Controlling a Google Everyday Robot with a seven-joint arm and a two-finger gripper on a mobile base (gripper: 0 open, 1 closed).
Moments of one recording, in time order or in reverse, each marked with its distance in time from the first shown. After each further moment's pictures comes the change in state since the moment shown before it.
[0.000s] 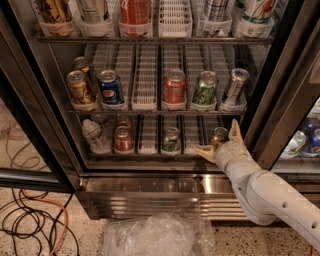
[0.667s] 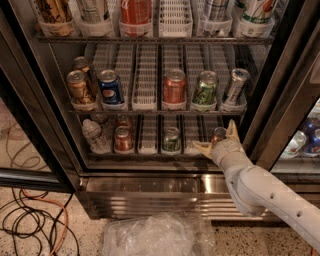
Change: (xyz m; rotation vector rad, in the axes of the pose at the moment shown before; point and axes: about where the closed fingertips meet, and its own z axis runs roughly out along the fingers) arm 0.021 -0.004 0.027 0.048 0.049 0.001
